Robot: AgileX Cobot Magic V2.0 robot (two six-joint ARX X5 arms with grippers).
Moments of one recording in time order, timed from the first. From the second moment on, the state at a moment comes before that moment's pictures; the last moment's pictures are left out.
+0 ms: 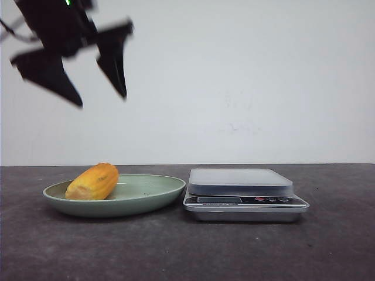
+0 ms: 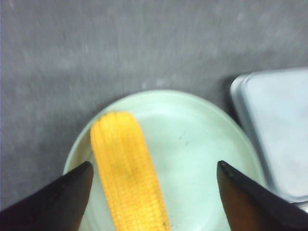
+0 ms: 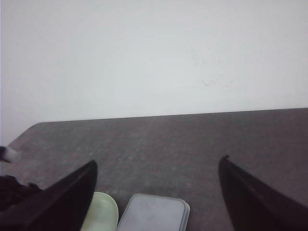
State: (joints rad) left arm -0.49 1.50 1.11 -0.43 -0.11 -0.28; right arm 0.07 0.62 1.07 -0.58 -0.30 0.26
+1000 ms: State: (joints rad) left arm -0.50 1.70 1.11 -0.45 -0.13 -0.34; right arm 0.07 0.62 1.07 -0.59 -0.30 0.24
